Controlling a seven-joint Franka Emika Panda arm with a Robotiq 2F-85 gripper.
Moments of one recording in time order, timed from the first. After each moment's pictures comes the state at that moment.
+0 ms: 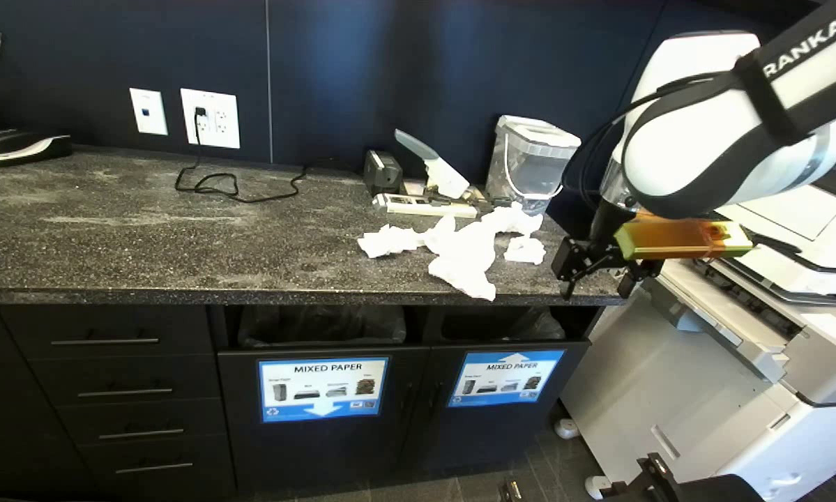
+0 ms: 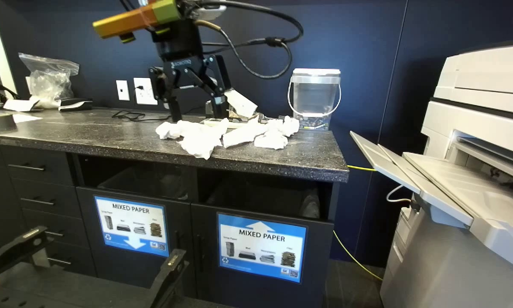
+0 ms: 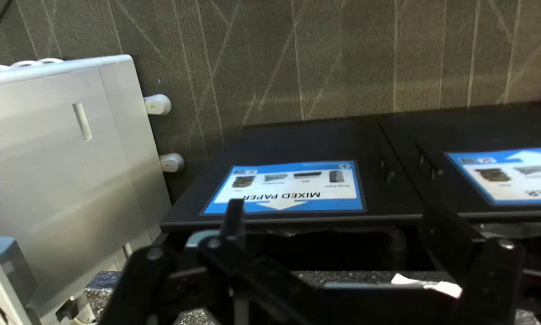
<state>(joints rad) -0.13 -0.26 0.10 -2.72 -0.28 2.54 0.29</state>
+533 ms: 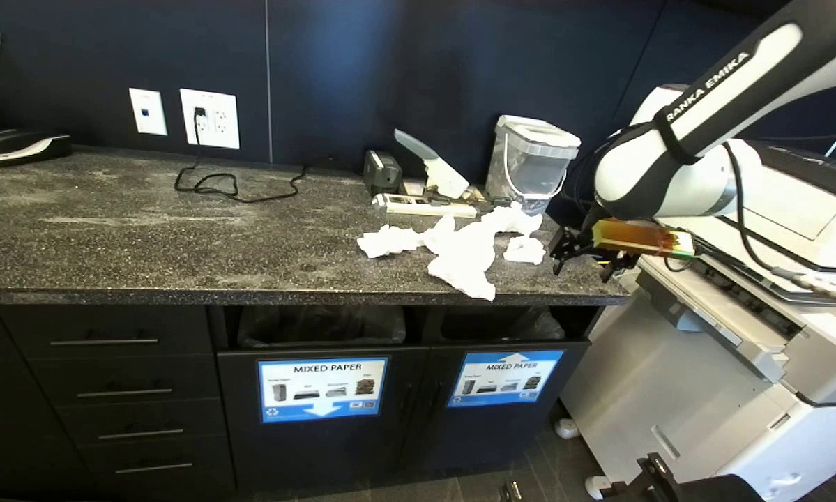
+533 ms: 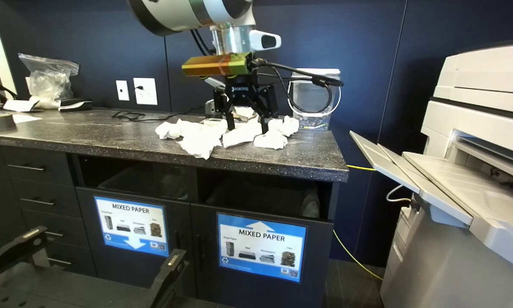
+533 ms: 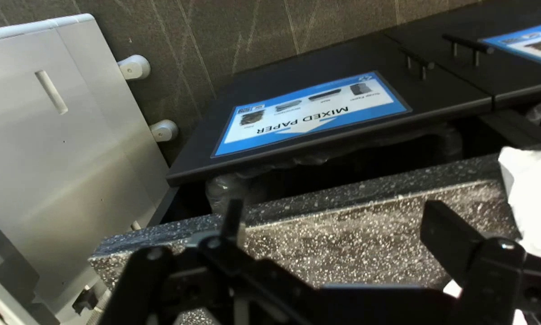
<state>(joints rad) -0.17 0.14 -0.03 -2.44 -0.22 2.78 0.26</state>
